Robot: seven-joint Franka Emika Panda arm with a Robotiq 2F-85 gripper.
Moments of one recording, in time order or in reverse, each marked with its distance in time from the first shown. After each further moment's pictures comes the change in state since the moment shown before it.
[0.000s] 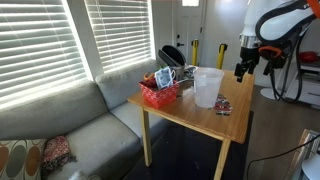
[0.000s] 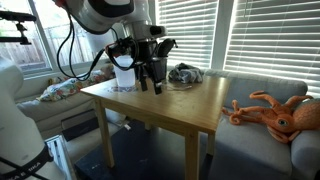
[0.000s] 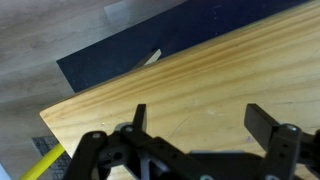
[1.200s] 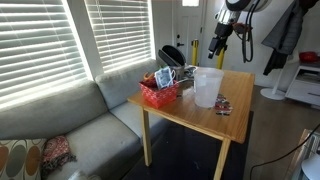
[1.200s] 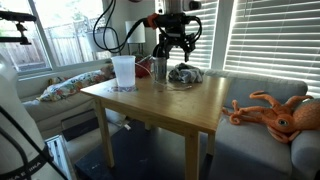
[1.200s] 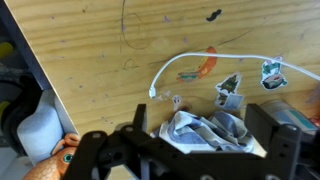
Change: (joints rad) arm 0.170 0.326 -0.165 0.492 0.338 -0.029 -0.455
